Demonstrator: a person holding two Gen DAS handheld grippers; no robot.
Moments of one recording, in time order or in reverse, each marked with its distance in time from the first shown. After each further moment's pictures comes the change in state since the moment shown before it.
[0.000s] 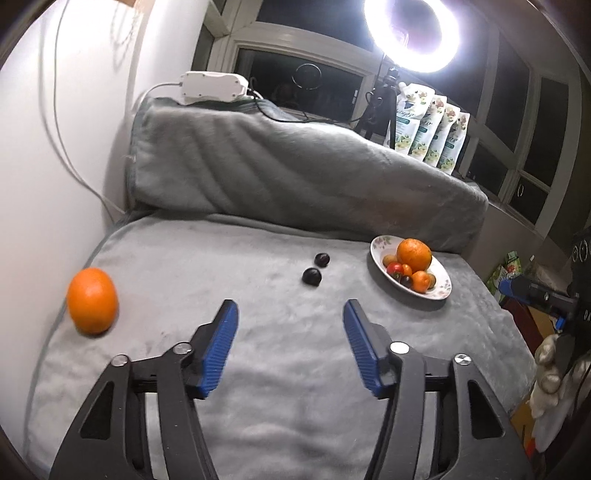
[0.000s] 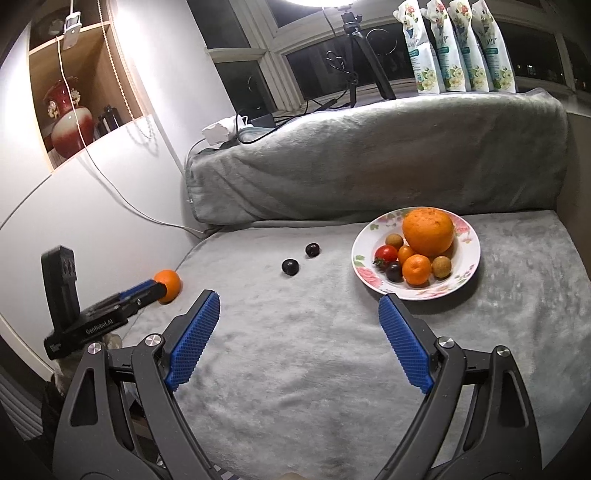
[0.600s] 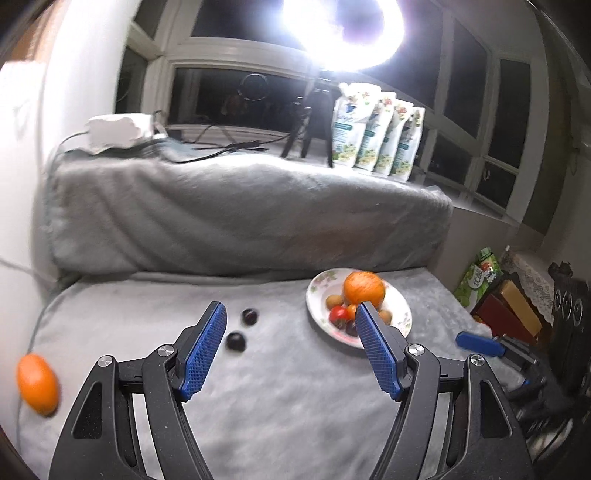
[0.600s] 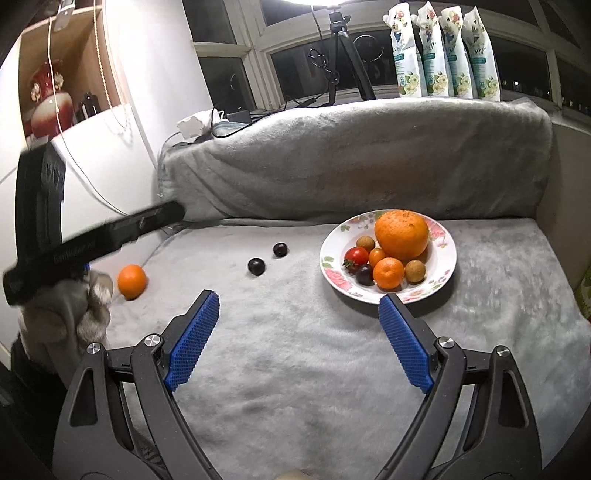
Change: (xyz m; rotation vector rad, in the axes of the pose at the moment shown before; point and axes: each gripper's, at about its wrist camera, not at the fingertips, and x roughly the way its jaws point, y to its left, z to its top) left arm 0.040 -0.073 0.057 0.118 -0.033 -0.113; right arm 0.011 -0.009 -0.004 -0.034 -0.007 -0.117
